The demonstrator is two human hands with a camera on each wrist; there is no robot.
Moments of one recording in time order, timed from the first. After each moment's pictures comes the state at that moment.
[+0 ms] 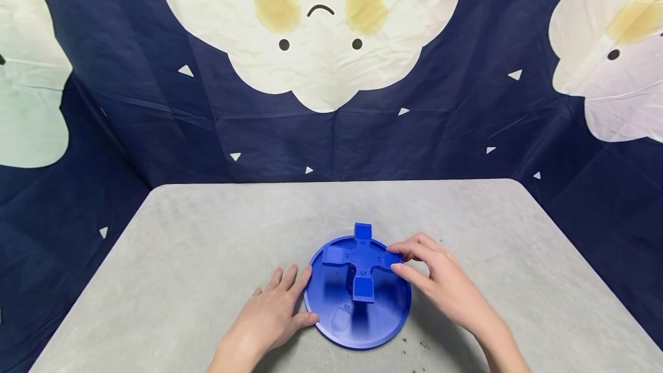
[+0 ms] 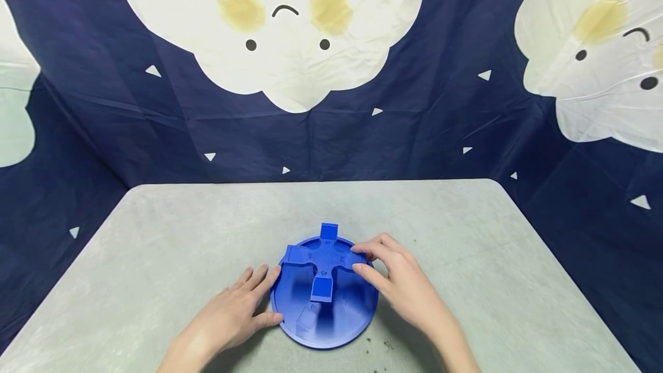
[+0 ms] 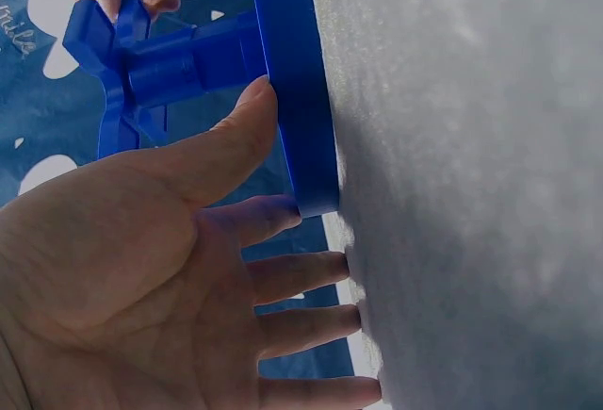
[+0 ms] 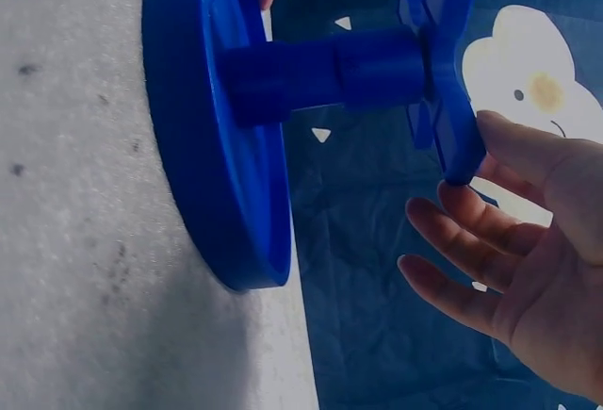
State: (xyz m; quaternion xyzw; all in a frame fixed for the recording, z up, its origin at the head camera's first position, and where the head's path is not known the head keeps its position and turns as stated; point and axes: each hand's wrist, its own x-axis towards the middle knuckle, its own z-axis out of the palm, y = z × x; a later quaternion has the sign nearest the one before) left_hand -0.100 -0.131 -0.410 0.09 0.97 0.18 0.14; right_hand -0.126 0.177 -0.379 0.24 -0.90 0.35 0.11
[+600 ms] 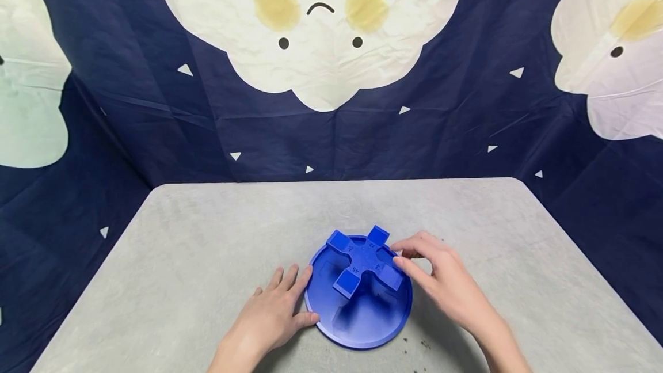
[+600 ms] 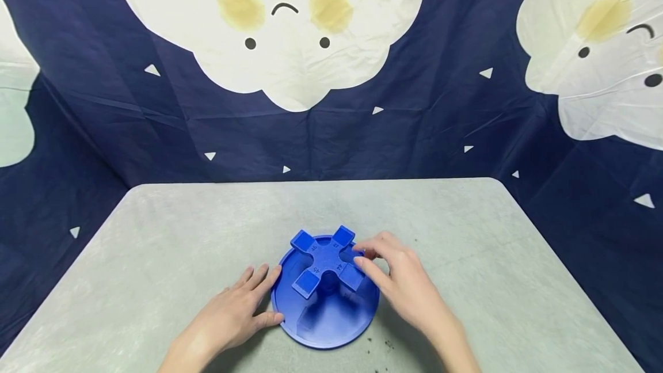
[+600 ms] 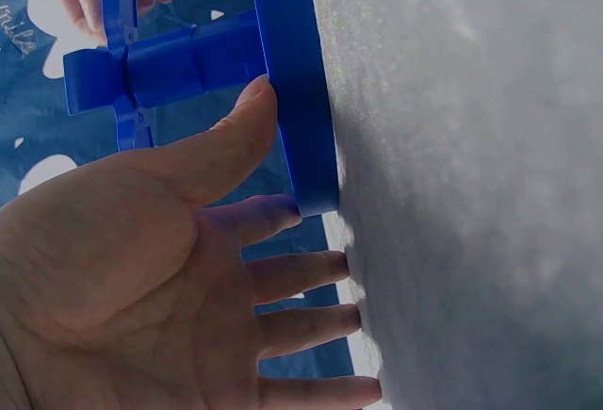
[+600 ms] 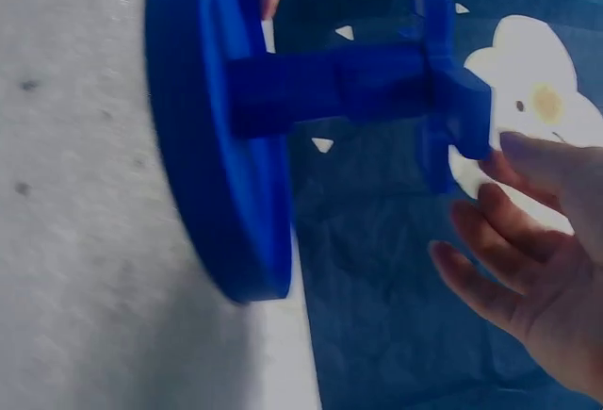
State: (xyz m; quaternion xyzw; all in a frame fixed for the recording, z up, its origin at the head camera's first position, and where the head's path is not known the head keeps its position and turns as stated) left_hand -0.099 -0.131 -0.410 0.10 0.97 0.18 0.13; right_hand -0.126 0.173 -0.376 0.24 -0.89 0.36 0.14
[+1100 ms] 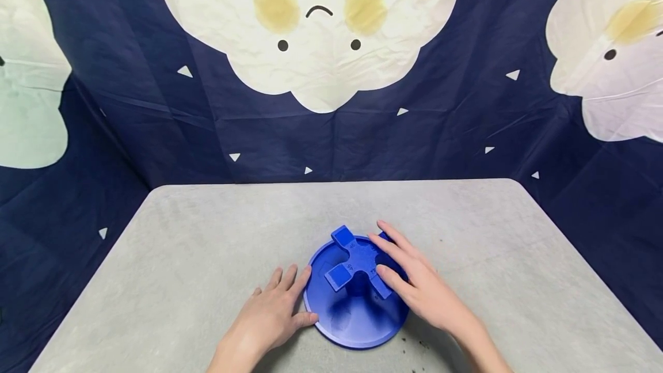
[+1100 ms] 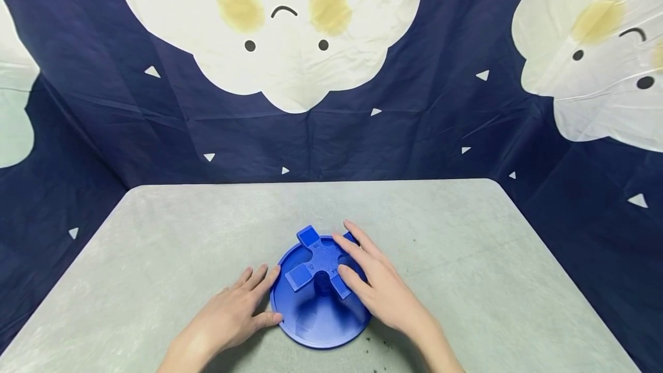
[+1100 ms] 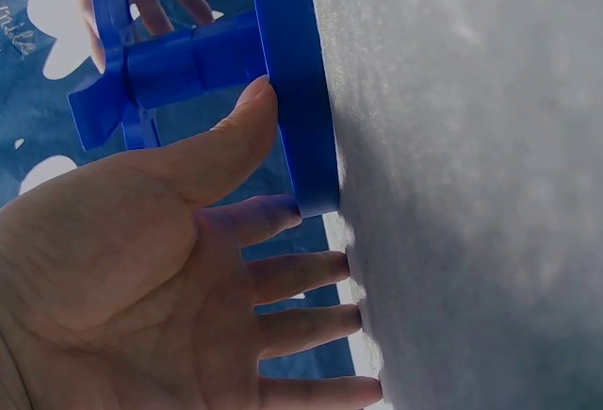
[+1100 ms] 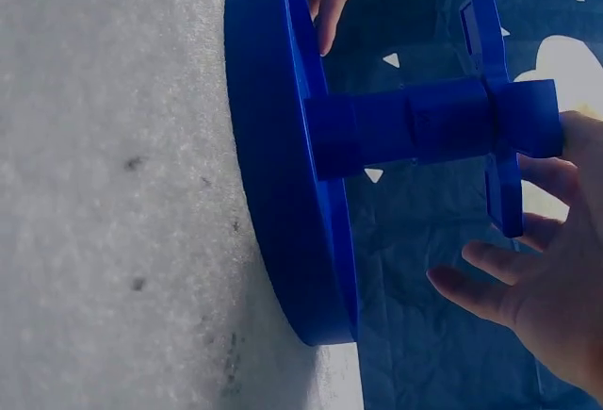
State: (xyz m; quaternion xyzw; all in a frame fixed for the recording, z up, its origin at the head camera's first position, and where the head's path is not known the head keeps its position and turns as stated) left_hand -0.100 -0.130 -0.409 0.10 0.97 0.18 0.14; right_hand -0.125 0.155 -0.391 0.25 -0.90 0.36 0.05
